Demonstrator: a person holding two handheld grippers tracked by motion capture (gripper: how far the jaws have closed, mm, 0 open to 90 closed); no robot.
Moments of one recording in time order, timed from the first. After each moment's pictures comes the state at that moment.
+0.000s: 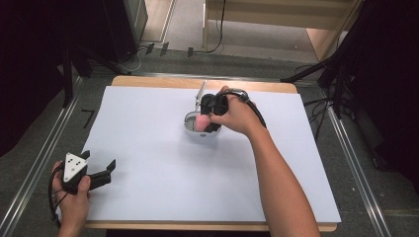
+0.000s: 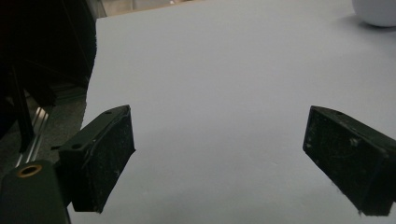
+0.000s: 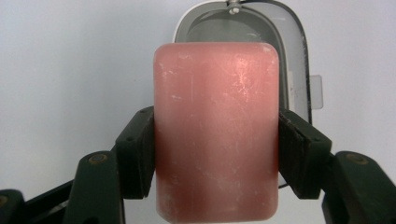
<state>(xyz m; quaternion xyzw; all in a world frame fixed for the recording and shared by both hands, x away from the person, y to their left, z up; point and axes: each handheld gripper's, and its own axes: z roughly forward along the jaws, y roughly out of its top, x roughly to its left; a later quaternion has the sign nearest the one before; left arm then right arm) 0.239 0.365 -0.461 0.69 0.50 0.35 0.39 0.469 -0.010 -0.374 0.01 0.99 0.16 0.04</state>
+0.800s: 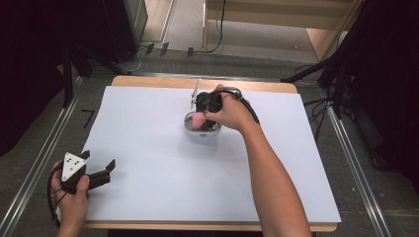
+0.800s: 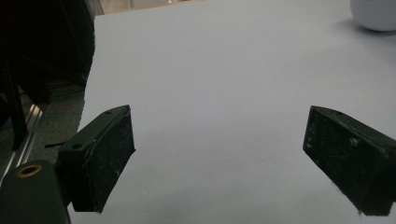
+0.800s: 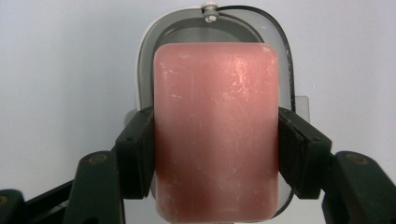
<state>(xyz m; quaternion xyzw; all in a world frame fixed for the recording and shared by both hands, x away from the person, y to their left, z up) 0.240 0.368 -0.461 0.68 0.51 0.34 0.40 0.488 0.004 -0.387 0.01 0.99 0.15 0.04</state>
